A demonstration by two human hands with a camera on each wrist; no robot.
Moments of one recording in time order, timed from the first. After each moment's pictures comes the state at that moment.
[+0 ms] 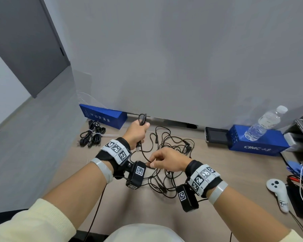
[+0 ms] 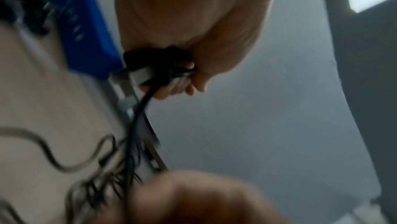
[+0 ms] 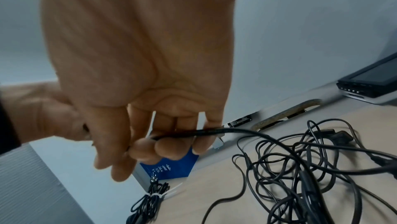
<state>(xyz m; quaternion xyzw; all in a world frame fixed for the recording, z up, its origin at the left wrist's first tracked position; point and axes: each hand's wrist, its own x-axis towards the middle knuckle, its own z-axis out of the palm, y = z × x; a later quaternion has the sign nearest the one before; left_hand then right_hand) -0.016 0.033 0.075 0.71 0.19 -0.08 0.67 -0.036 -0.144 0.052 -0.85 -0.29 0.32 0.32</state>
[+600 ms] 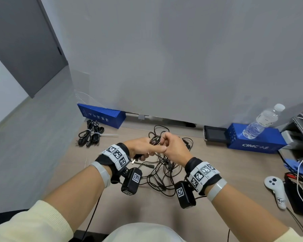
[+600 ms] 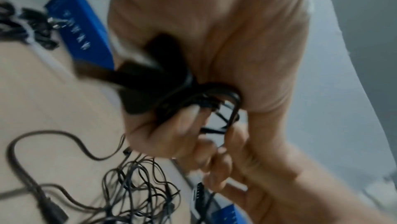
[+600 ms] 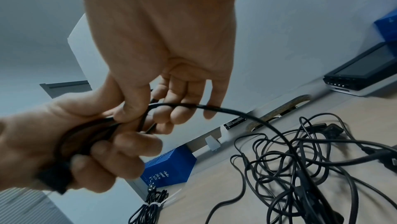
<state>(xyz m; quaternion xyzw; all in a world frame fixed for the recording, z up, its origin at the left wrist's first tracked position) -0.031 0.027 0.057 0.76 -0.01 -0.37 0.53 -0.027 -0.150 0.046 -0.89 -0.16 0.10 0.43</state>
